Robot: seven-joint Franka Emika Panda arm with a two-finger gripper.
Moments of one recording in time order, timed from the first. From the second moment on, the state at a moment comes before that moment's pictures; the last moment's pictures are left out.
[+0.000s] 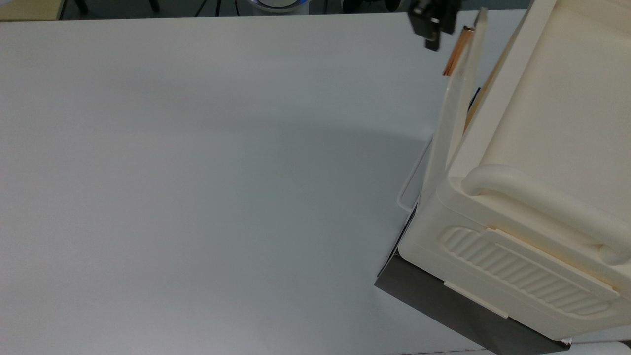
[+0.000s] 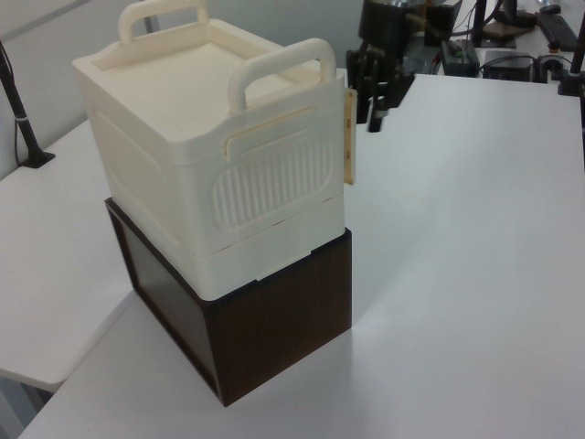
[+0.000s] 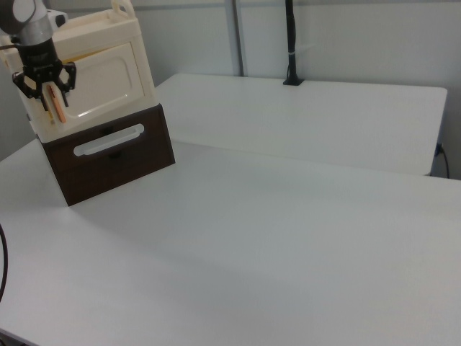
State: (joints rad) arm 0.30 0.19 0.12 -1.35 0.10 1.71 -0.49
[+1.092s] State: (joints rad) arm 0.32 0.06 0.15 -1.35 0.13 1.74 -0.44
